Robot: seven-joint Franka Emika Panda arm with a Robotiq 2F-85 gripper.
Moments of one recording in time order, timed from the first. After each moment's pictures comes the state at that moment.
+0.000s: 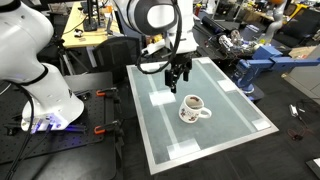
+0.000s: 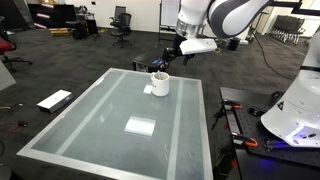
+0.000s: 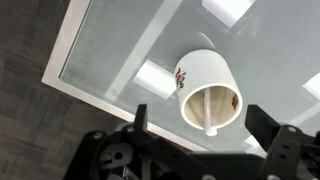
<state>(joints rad) -0.23 -0.10 0.06 -2.55 -0.42 2.63 1.12</state>
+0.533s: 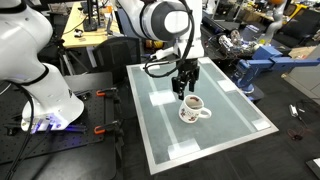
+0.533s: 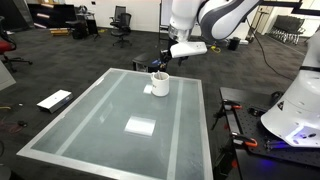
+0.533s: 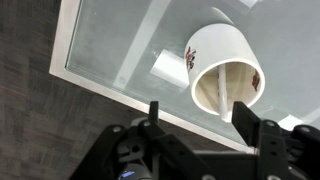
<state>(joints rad) -0.19 0.02 -0.01 -2.44 -0.57 2.58 1.31</state>
